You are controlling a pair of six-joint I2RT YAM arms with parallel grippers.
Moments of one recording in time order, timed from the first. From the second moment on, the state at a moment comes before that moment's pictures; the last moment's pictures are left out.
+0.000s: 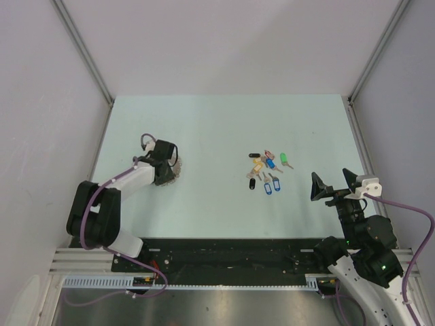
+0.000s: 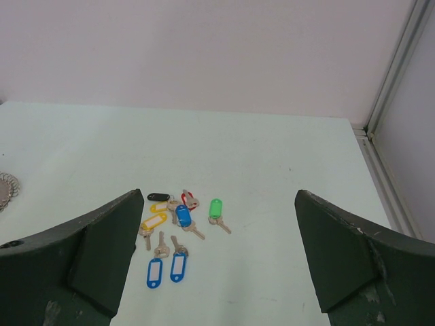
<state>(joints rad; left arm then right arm) -0.29 1.50 0.82 -0.43 -0.36 -0.68 0.55 0.04 0.56 -0.34 0.40 -0.04</state>
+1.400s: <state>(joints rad) -0.36 1.57 0.88 -0.49 -0.44 -0.71 0.57 0.04 0.56 -0.34 0.40 -0.06</state>
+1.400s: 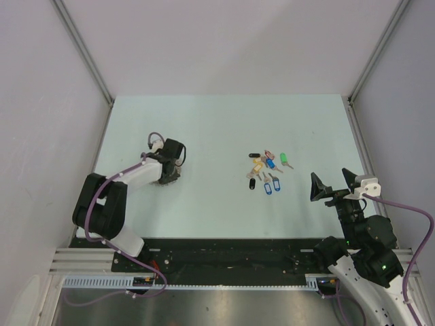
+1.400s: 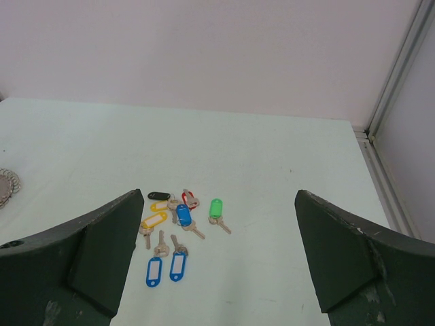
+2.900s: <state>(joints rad) -0.36 1.62 0.91 -0.52 -0.44 -0.67 0.57 0.04 0.56 -0.34 0.40 -0.06</state>
